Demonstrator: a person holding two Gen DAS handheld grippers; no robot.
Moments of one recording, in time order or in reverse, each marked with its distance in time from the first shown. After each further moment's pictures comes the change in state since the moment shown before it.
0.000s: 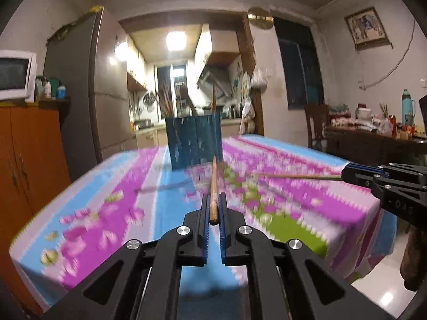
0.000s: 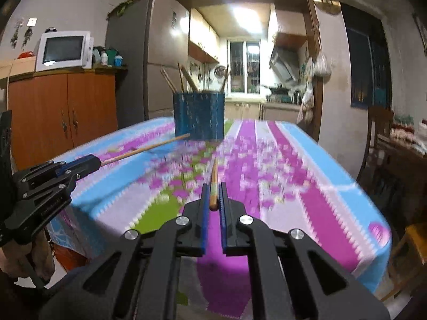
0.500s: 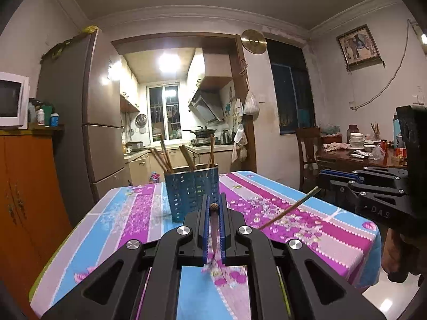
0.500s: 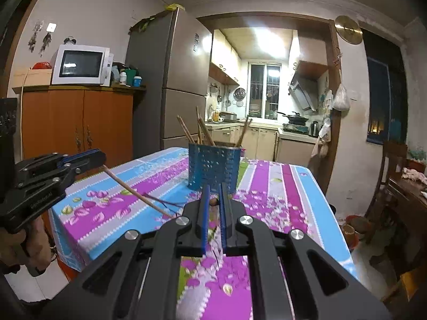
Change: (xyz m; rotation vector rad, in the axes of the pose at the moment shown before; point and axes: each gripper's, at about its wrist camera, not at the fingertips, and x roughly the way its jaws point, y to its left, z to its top) left arm -0.003 0.023 0.095 0.004 -0.089 -0.058; right arm 0.005 -0.003 0.096 -0.084 -0.091 0.095
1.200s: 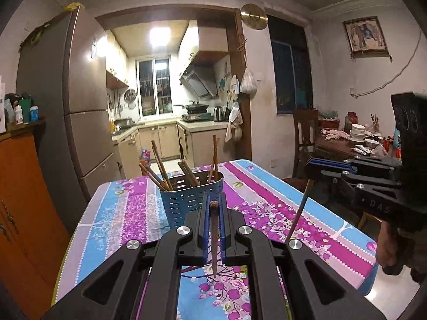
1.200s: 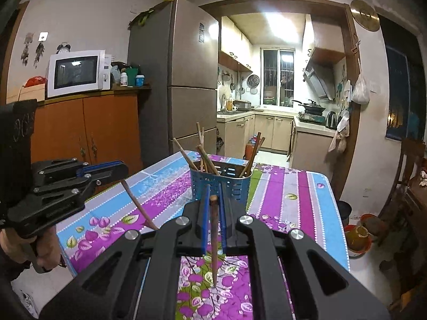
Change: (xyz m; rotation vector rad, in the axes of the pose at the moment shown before) left arm 0.085 0.037 0.083 -0.018 0.184 -0.058; right arm 0.066 -0.030 0.086 0.024 0.089 0.087
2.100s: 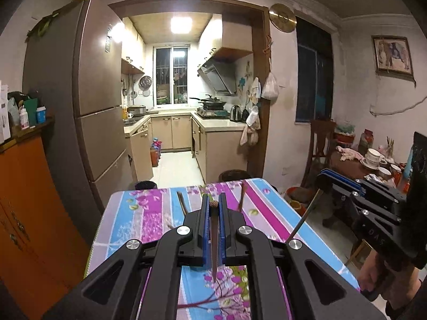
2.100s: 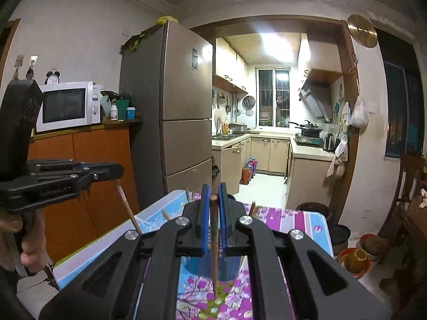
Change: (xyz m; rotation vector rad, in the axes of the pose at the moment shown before) left arm 0.022 0.050 0.143 -0.096 0.059 0.063; right arm 0.028 -0.020 0.116 0.016 -0.109 -0.016
